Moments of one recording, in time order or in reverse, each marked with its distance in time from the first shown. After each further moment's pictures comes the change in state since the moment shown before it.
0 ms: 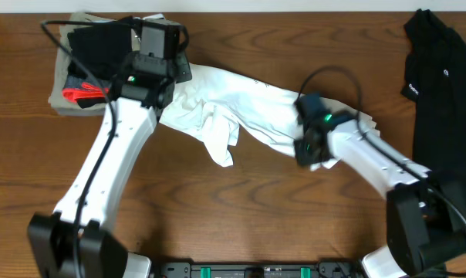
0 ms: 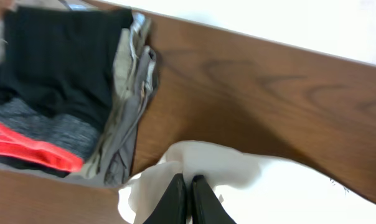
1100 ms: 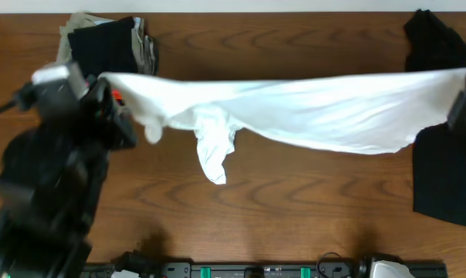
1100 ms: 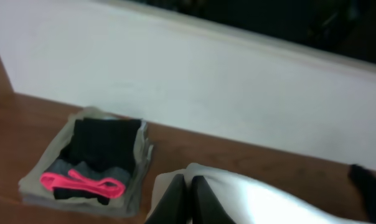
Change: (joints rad) left arm -0.021 -0.710 0.002 -0.161 0.020 0.074; right arm -0.499 -0.483 0.935 -0.503 -0.078 -0.218
